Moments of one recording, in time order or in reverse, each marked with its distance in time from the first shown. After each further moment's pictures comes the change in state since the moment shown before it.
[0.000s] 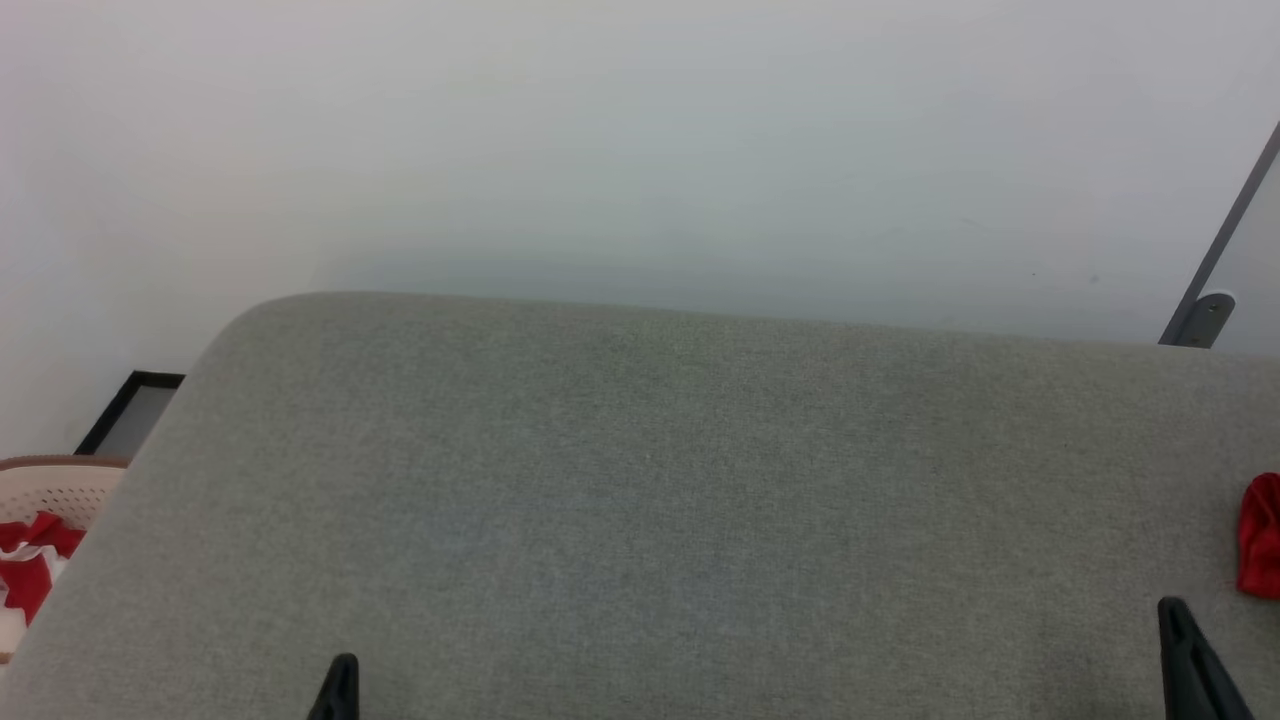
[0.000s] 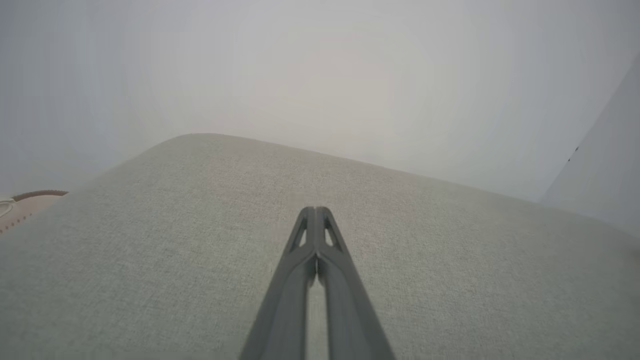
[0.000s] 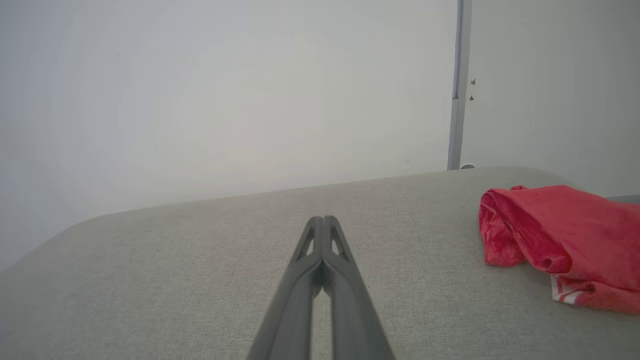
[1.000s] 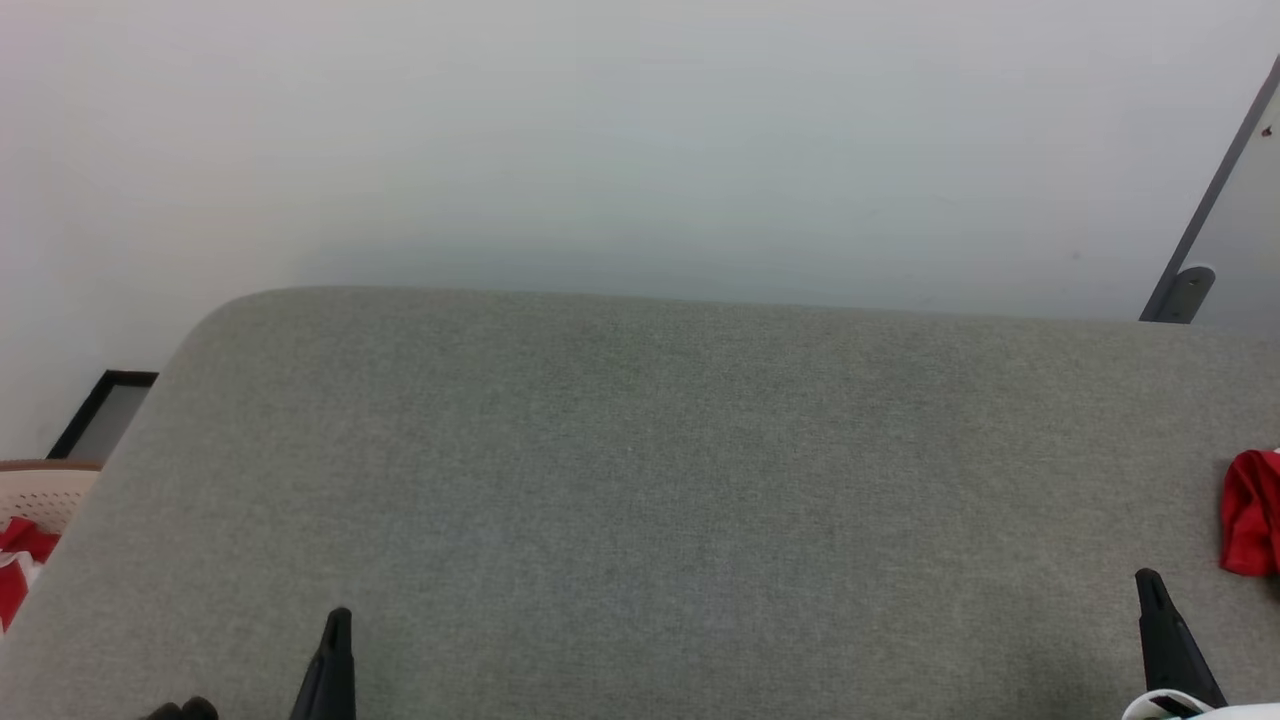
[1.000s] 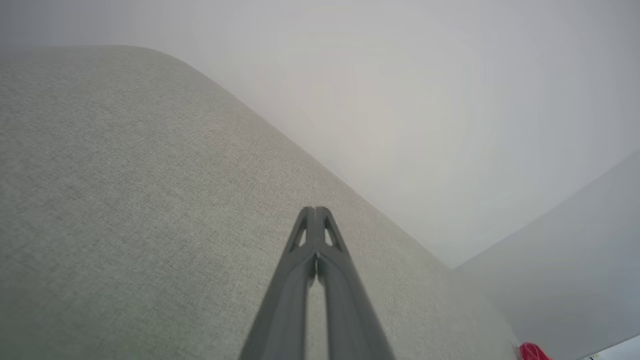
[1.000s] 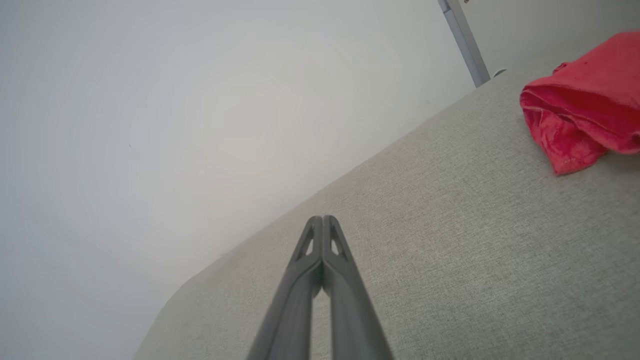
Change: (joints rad) left arm -0.116 -0.011 0.008 0.073 -0.484 0.000 0.122; right arm -0.098 0.013 0.013 0.100 0.466 0.000 0.085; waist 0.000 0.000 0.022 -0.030
